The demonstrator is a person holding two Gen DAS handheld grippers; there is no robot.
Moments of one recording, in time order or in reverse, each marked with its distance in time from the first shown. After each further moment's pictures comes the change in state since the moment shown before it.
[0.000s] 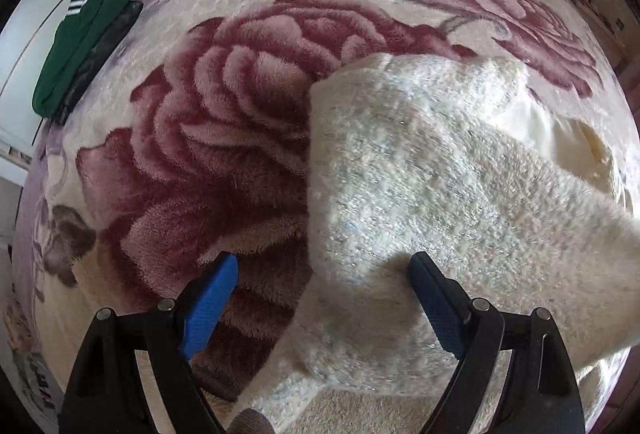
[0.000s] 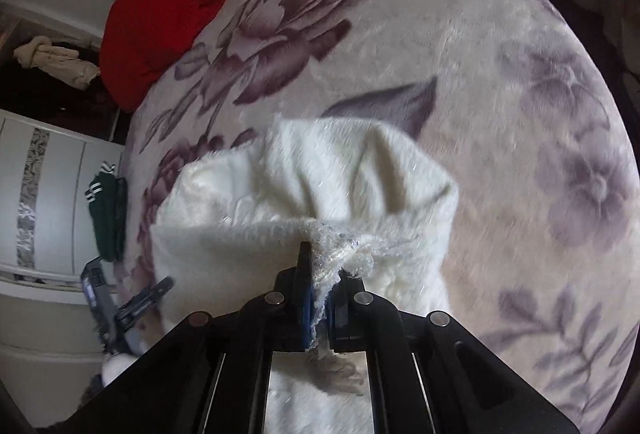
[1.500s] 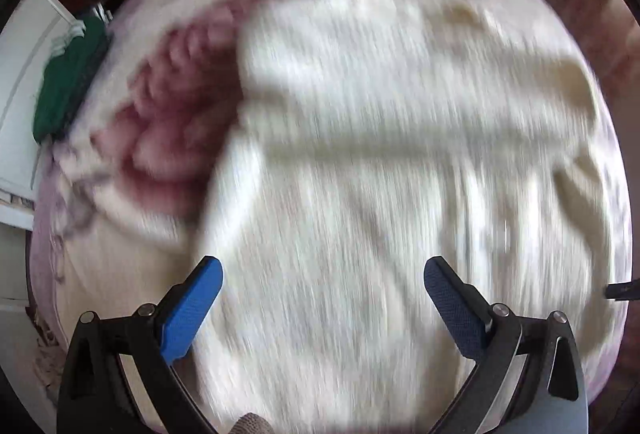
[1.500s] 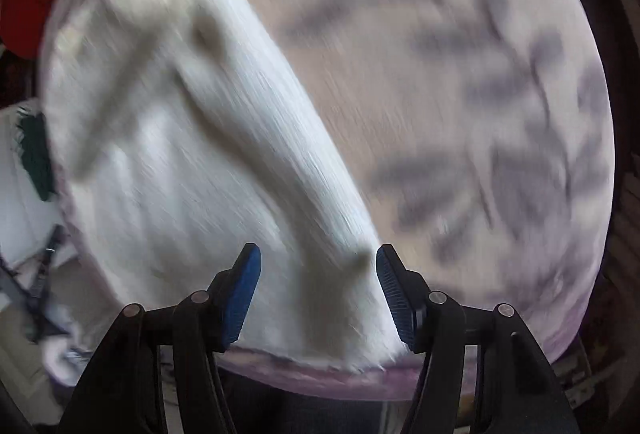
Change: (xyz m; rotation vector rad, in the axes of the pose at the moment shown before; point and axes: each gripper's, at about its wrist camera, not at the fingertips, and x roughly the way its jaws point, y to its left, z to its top) left arm -0.090 -0.041 -0.156 0.274 0.059 -0.045; right arm -0.041 -0.139 -0.233 0.198 0.470 -0.286
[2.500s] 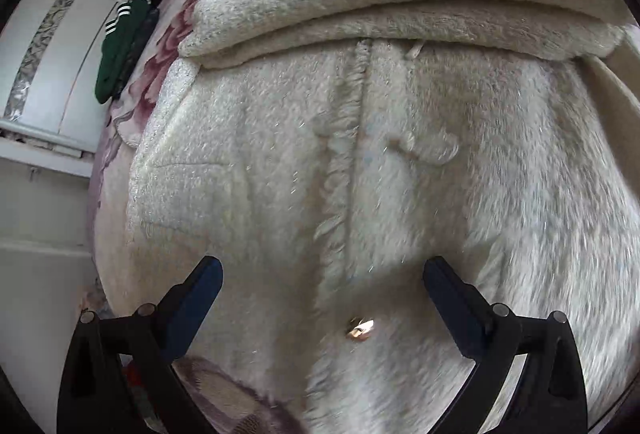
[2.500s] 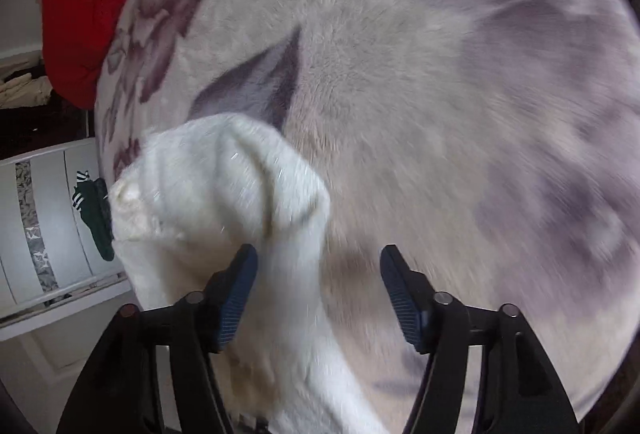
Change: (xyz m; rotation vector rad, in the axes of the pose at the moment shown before) left arm 0.053 -0.164 -0.031 -0.097 0.083 0.401; right arm -0.043 0.078 0.312 -0.059 -0.072 0.333
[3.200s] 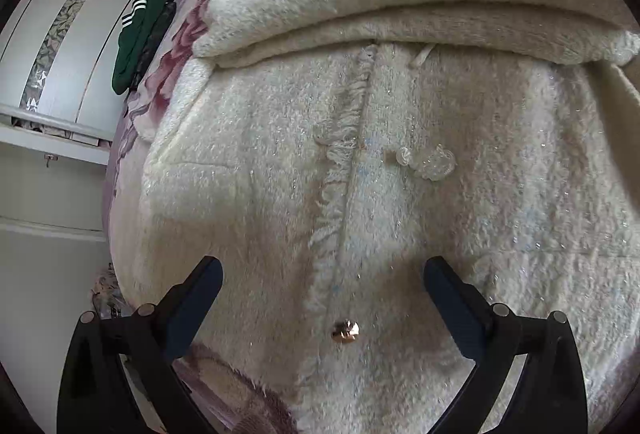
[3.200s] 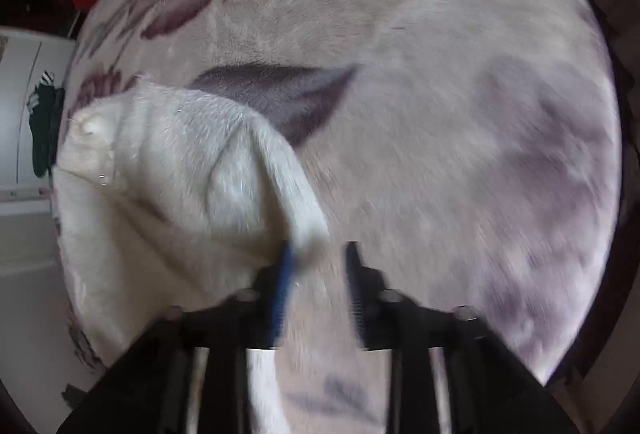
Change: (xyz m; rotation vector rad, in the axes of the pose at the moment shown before) left arm -0.012 -0.009 0.007 -0.035 0.029 0.051; right arm -0.020 0.062 -0.019 -0.371 -0.072 -0.285
